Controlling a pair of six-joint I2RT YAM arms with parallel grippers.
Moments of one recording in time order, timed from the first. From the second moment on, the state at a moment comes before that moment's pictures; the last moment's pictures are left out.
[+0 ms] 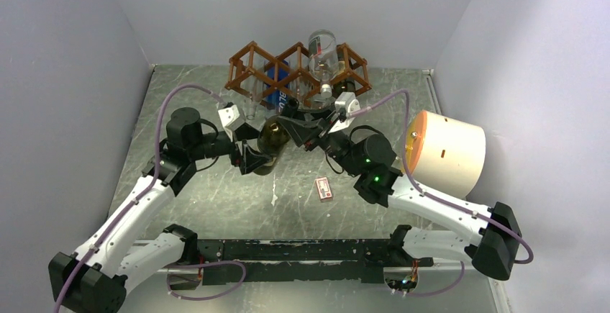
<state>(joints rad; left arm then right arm) -0.41 0.91 0.79 -0.14 0.79 0.02 0.96 1.09 0.79 0.71 0.02 0.16</state>
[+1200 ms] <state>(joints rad) -0.52 0.97 0.78 0.10 0.88 0.11 0.96 0.95 0.88 0.53 0.00 0.28</state>
